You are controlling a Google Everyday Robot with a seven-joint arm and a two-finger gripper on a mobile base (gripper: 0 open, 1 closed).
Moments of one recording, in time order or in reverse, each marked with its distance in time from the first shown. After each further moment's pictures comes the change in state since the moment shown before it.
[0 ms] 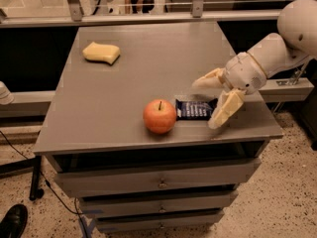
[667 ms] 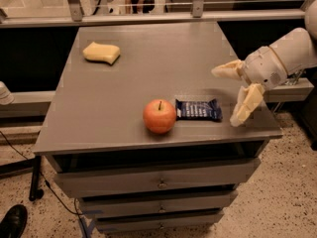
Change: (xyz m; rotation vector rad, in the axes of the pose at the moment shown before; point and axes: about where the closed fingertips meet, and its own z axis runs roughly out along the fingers) arm 0.012 -0.006 -0.036 0.104 0.000 0.041
